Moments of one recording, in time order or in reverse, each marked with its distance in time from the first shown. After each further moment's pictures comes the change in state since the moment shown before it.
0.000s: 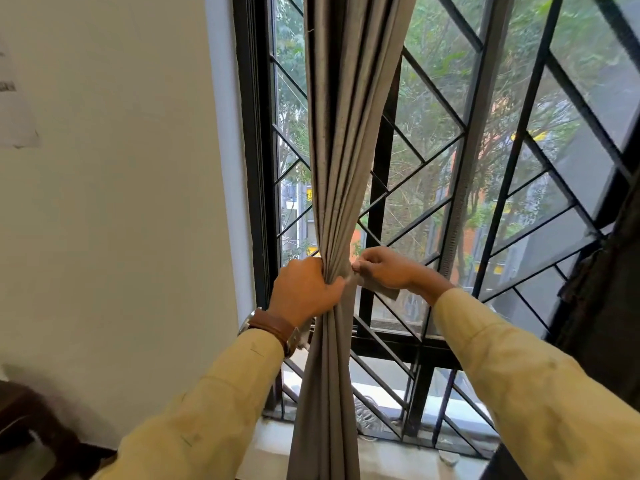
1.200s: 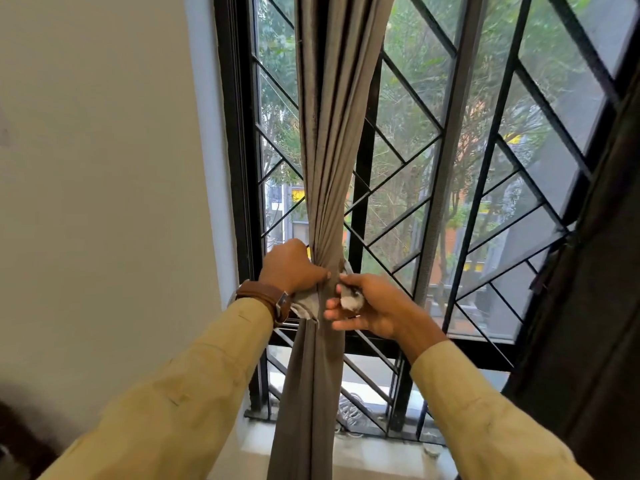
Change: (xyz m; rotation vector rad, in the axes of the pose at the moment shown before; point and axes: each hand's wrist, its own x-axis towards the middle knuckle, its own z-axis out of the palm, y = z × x) left_hand 0.032 0.007 -0.005 0.132 -0.196 -0.203; right_hand -0.056 -0.017 0.041 1.080 -0.036 0.402
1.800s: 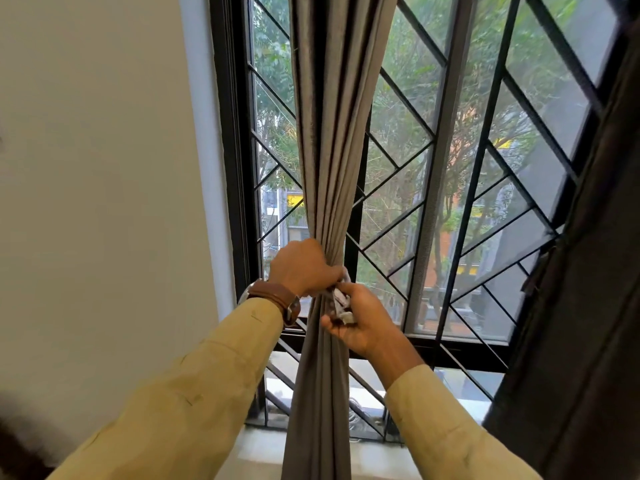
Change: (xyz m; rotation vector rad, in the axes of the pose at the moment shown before) left_hand -0.003 0.024 -0.001 0.093 0.026 0.122; right_hand -0.009 0.018 0.031 0.415 0.136 -0.067
